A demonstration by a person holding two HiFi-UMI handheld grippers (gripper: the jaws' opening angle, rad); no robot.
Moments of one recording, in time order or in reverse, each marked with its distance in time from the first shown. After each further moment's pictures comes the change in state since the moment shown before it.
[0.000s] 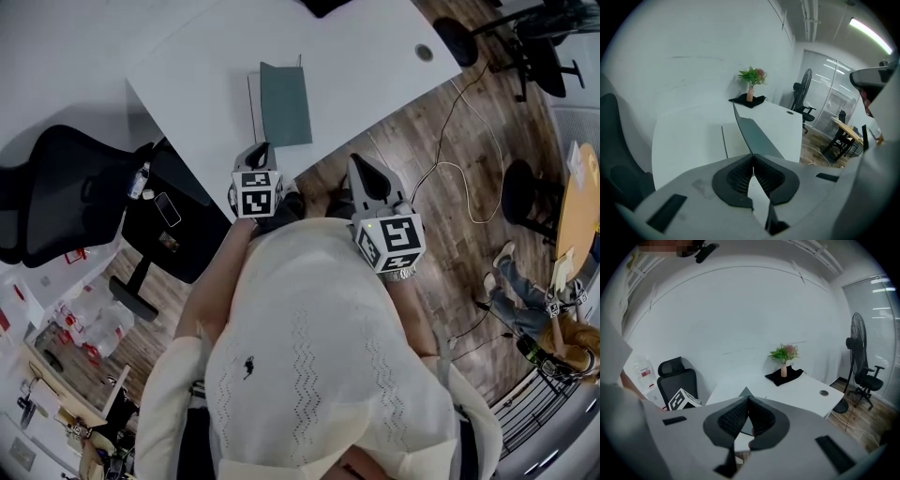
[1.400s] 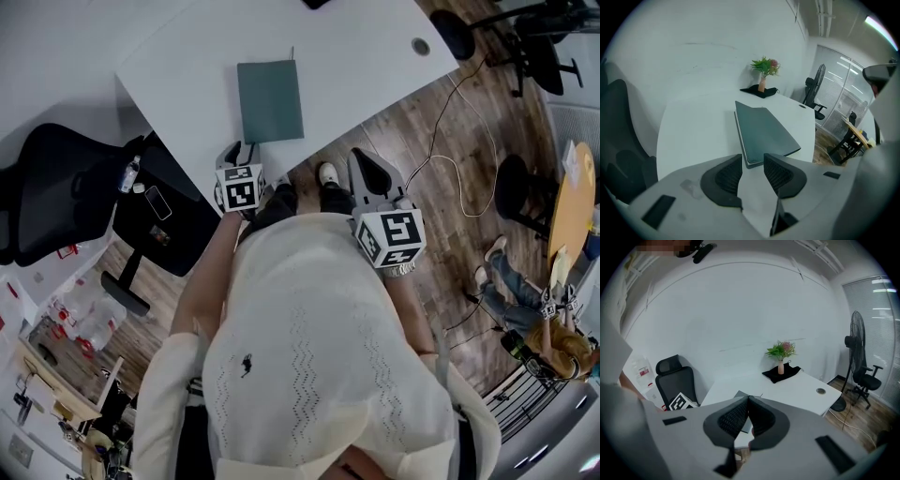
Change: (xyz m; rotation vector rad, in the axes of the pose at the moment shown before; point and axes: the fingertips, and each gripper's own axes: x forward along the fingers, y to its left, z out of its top) left arm 0.014 0.031 -0.036 -0.092 0.086 0.087; right arm 0.001 -0.023 -0.001 0.005 0.041 -0.013
